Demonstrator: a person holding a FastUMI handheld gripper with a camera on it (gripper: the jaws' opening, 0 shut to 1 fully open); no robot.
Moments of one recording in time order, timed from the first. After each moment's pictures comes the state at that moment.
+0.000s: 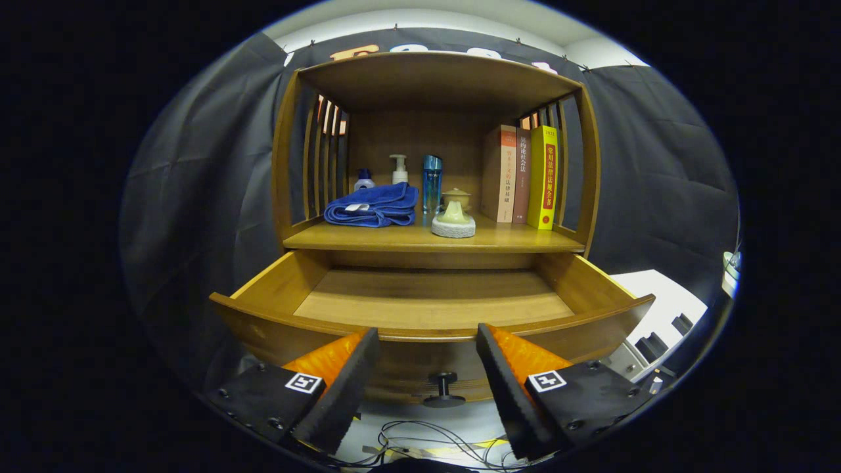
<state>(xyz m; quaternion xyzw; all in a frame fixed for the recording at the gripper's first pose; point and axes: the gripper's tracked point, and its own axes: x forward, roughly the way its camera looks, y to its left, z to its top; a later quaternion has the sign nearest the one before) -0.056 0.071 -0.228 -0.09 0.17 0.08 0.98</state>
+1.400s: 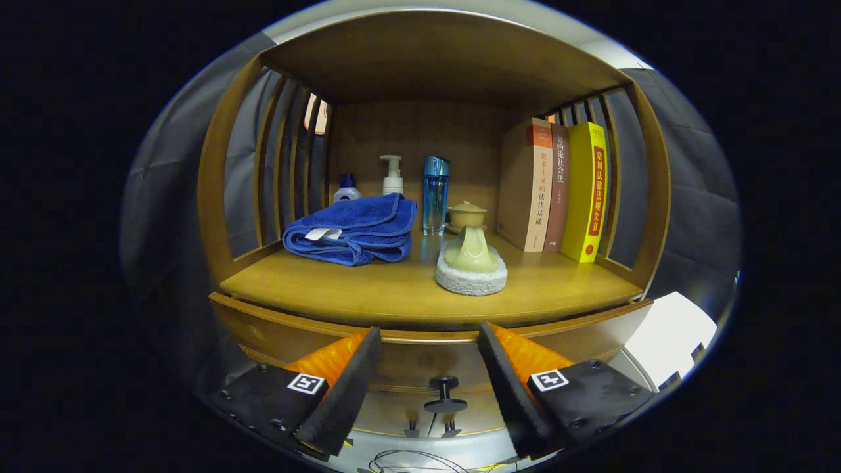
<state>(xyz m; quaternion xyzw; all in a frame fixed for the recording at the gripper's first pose) 0.108 0.097 -0.252 -0.10 0.16 0.08 0.98</state>
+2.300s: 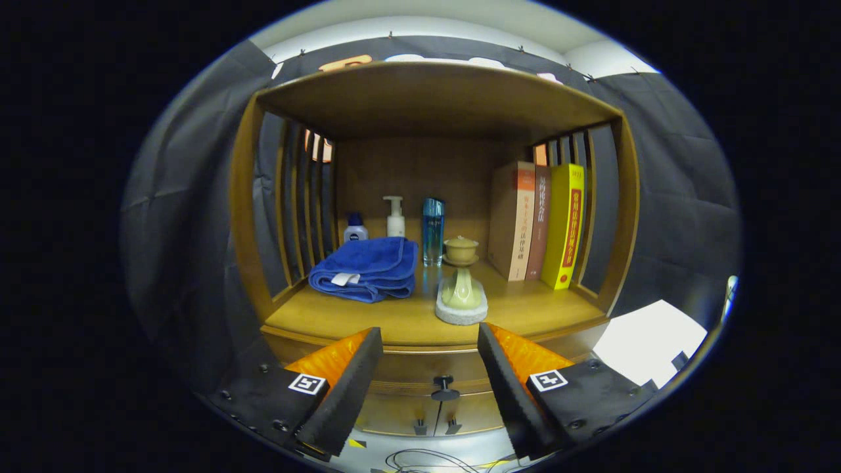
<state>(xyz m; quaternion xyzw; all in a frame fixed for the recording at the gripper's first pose) 0.055 0.107 -0.127 -0.09 0.12 0.08 0.98</state>
